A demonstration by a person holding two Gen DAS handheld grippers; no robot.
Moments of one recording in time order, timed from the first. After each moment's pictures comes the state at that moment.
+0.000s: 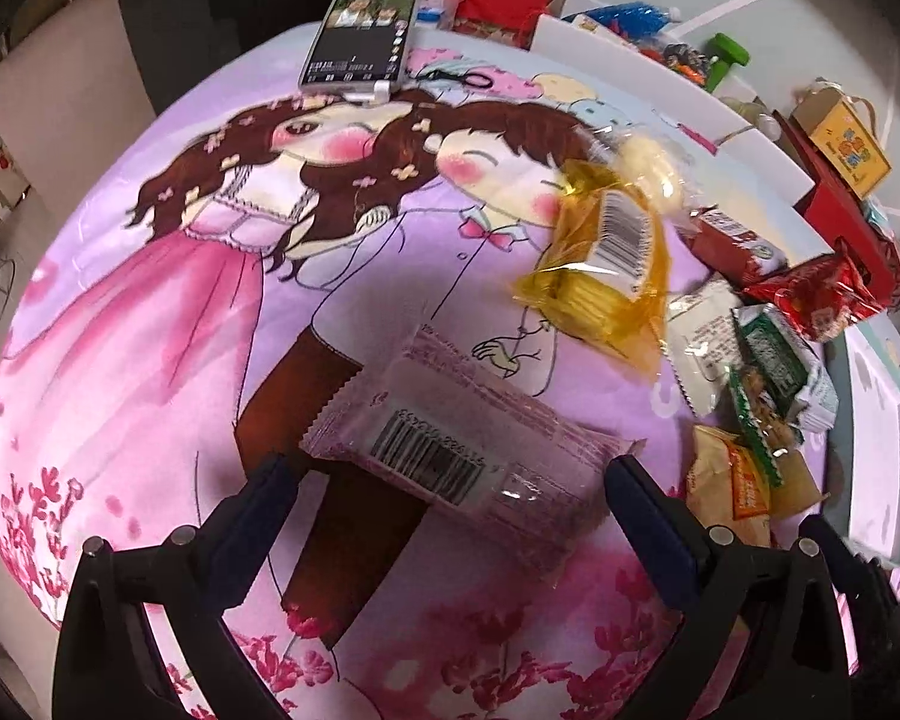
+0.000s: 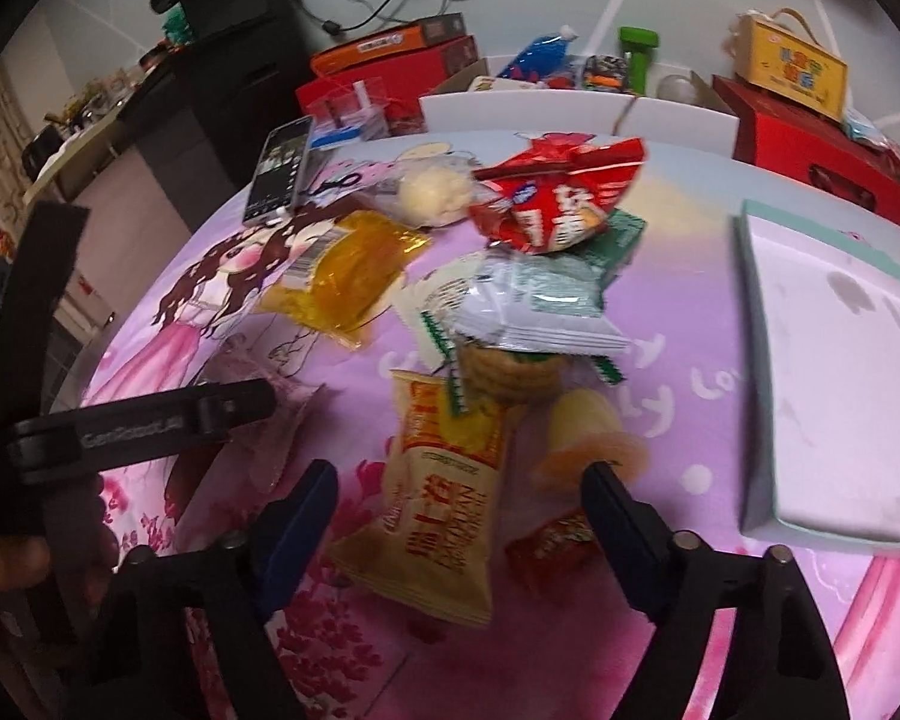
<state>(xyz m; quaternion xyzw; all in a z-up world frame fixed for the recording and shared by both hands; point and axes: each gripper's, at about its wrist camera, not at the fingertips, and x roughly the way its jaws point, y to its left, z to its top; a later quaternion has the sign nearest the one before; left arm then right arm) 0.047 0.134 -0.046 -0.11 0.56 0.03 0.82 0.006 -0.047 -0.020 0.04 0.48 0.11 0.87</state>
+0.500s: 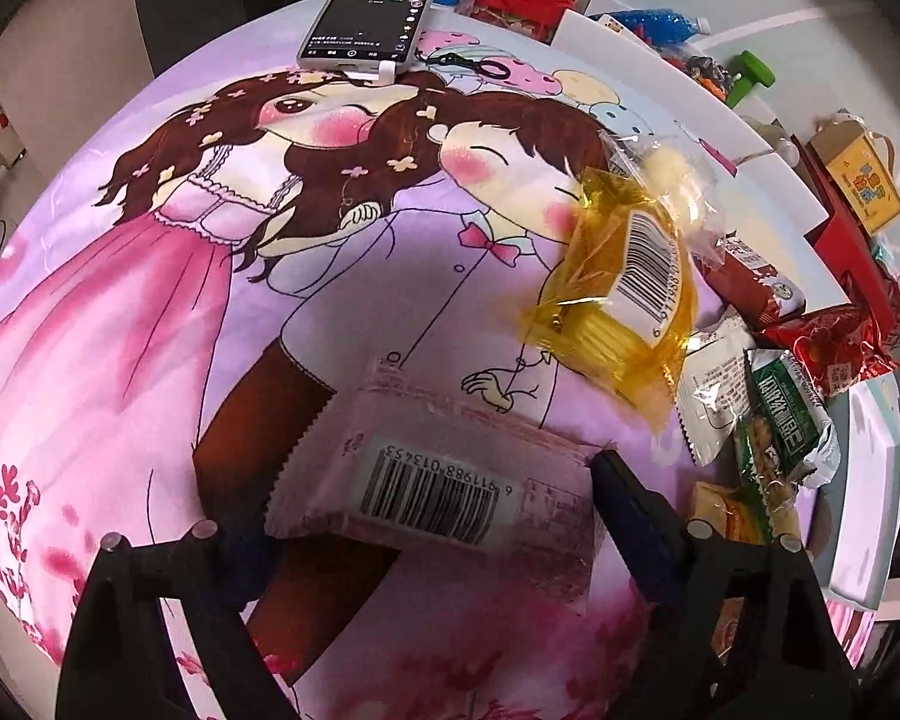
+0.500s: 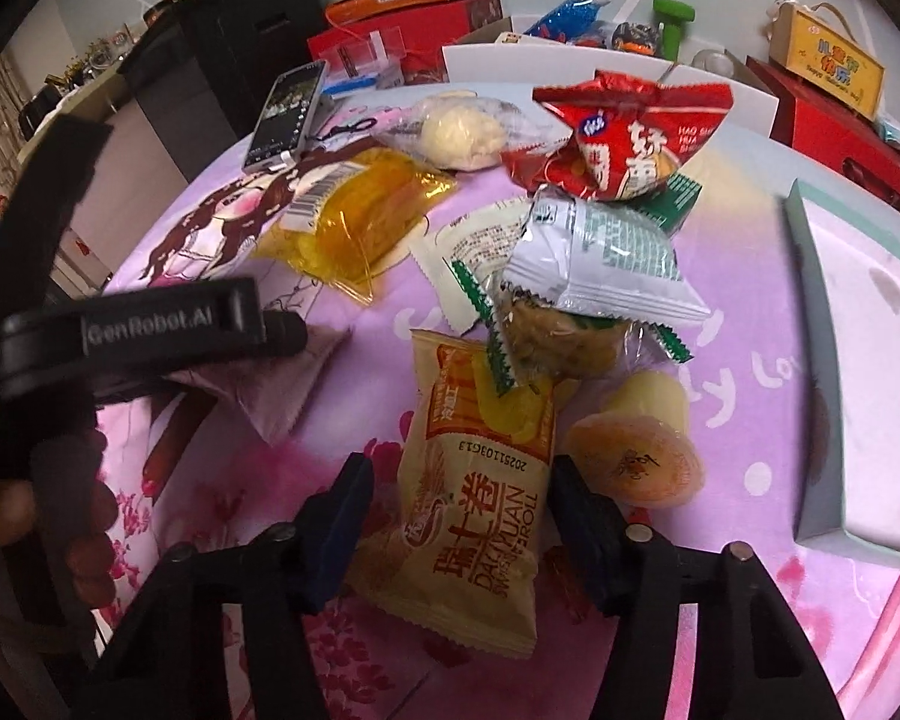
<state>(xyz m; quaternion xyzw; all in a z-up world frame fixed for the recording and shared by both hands) 0.071 0.131 -0.059 -0.14 0.57 0.03 0.81 0.020 -0.032 -0.045 0.02 0.52 0.12 0.85</state>
